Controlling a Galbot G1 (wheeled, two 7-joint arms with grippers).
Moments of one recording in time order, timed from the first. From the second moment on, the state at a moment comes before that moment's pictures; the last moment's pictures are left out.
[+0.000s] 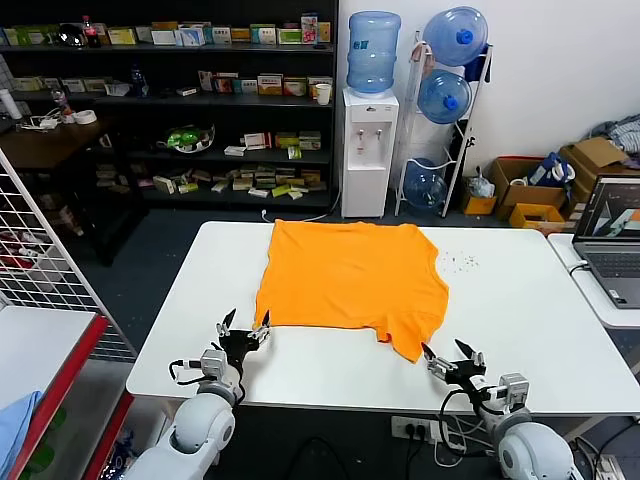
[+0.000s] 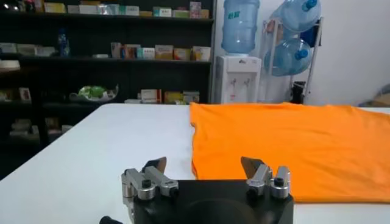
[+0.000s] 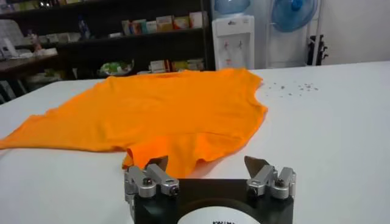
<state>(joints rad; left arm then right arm) 1.06 -1.17 -0.12 -1.57 -0.44 0.08 -0.27 -1.32 1.11 0.48 1.70 0.54 -0.26 -0.09</state>
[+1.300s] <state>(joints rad) 1.00 -1.18 -0.11 -1.50 -0.50 0.27 -0.24 -1.22 1.18 0.39 1.64 0.56 -0.31 -0.03</state>
